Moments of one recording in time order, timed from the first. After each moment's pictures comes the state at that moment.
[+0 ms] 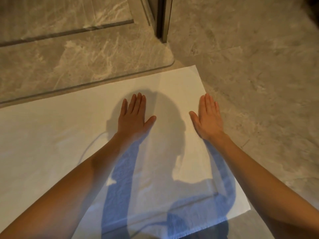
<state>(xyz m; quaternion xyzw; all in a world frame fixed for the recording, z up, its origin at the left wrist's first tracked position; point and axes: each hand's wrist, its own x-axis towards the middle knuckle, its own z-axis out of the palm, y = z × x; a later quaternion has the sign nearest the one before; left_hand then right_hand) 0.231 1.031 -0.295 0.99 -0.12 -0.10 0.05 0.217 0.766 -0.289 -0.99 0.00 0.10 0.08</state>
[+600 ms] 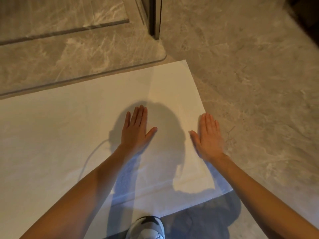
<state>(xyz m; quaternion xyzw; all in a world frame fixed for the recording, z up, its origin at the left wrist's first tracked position) 0.148 1.009 -0.294 0.98 -0.13 -0.10 0.07 0.106 0.745 -0.277 -0.99 0.00 0.11 0.06</state>
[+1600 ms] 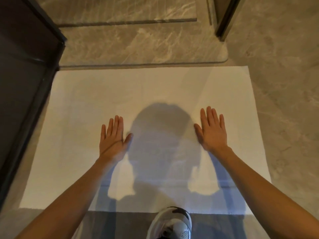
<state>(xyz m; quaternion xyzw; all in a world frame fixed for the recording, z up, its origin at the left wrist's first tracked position) 0.035 1.200 -0.298 0.99 0.12 -0.09 0.06 0.143 0.870 -0.293 -0.98 -0.14 0.12 0.06</state>
